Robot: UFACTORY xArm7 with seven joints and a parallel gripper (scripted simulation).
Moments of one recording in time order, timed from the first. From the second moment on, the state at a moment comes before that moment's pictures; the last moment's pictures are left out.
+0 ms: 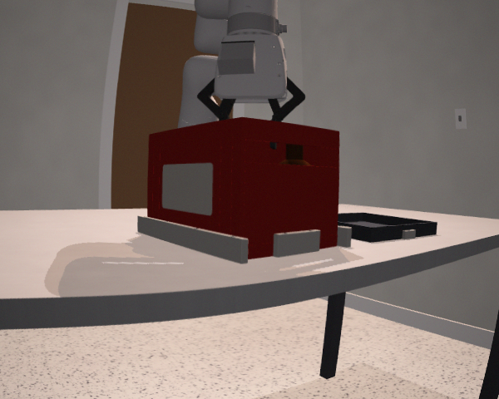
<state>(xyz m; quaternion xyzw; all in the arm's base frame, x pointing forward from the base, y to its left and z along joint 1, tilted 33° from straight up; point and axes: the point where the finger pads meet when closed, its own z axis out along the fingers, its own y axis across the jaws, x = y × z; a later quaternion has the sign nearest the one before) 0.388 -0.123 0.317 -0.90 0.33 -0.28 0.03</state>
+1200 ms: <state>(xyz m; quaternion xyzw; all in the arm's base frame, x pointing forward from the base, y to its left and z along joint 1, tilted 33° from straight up) 0.354 -0.114 0.373 -0.90 0.33 -0.28 0.03</state>
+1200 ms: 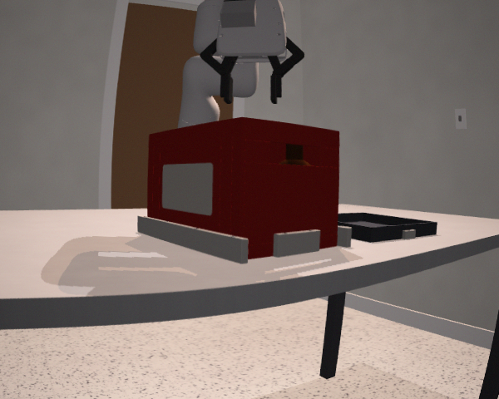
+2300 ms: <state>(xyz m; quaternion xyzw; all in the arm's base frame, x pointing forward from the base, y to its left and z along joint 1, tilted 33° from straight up) 0.344 -0.111 0.388 -0.90 0.33 -0.28 0.03</state>
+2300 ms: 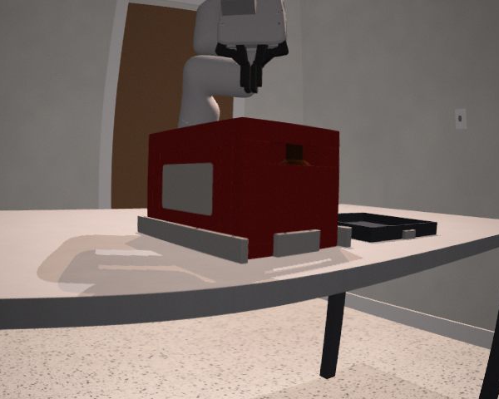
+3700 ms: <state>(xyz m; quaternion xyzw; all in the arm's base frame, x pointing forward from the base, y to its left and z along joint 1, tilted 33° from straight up) 0.340 -0.028 0.372 -0.90 0.33 -0.28 0.03</state>
